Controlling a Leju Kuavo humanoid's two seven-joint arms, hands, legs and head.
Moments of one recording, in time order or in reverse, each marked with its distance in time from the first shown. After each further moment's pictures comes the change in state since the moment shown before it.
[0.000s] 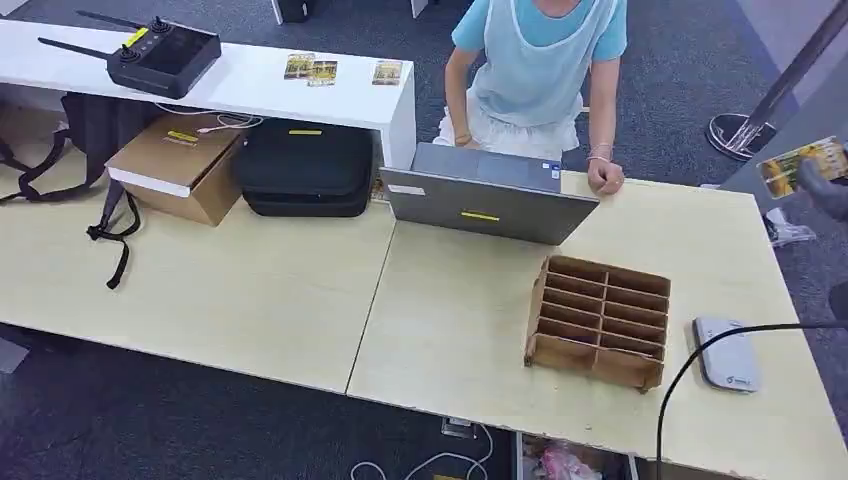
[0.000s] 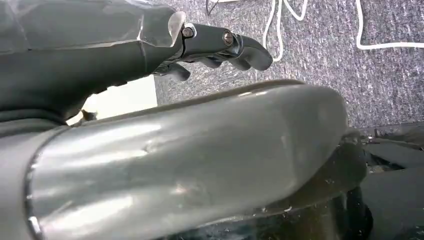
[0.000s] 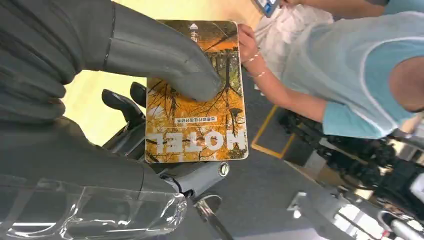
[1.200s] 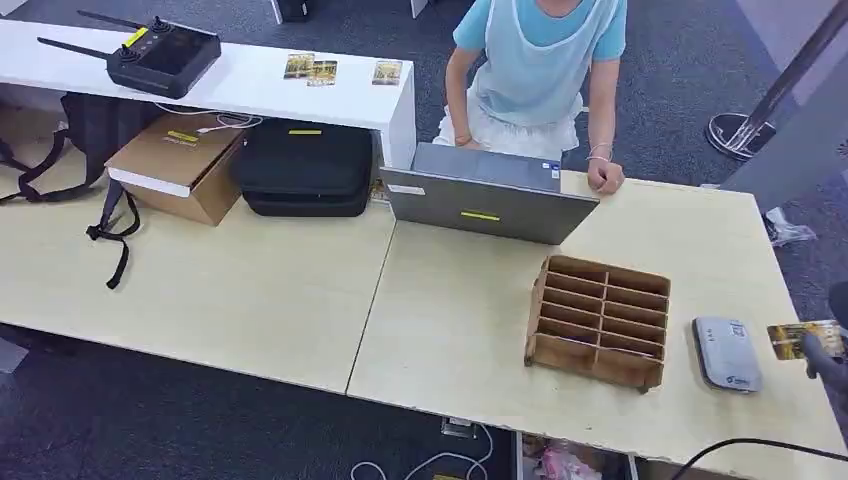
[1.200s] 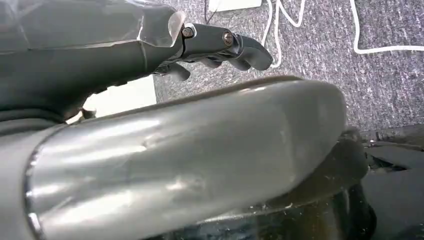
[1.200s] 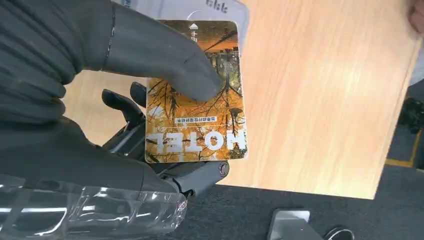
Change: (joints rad) left arm -0.002 0.000 0.014 0.000 -0.058 0.000 -0.003; right arm 0.475 -0.103 -0.173 0.048 -0.179 0.006 -0.073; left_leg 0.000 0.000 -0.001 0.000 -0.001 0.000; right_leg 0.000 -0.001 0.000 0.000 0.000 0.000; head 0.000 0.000
